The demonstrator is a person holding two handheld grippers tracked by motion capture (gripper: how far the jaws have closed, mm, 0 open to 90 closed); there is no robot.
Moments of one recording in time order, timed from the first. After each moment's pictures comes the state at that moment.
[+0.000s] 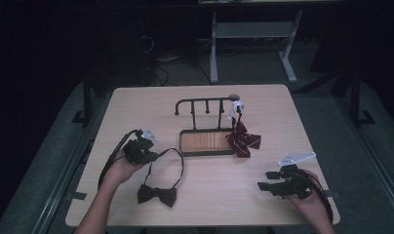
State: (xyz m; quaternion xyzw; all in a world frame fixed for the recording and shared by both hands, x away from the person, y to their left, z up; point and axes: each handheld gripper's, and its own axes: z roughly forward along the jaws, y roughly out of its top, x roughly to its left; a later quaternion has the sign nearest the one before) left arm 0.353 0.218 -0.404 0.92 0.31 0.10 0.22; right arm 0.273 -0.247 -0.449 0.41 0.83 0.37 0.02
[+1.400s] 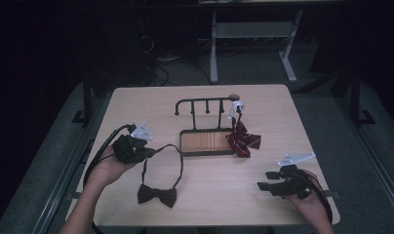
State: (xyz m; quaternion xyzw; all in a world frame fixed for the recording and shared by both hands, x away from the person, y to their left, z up) left arm 0.321 0.217 -0.340 0.93 0.25 0.13 0.25; right arm 0.273 -0.247 -0.451 0.41 0.83 0.37 0.03
